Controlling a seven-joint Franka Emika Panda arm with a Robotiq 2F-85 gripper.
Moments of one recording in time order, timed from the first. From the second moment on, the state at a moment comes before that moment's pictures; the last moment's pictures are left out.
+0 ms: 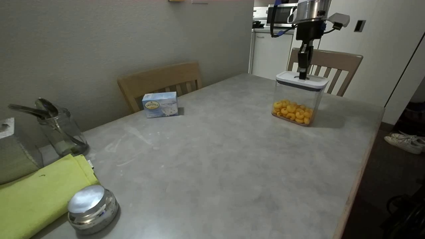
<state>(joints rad) -0.31 0.43 -0.08 -1.79 0.08 2.08 -0.62</state>
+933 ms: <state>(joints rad) -0.26 0.36 -0.08 -1.78 0.06 2.10 -0.62</state>
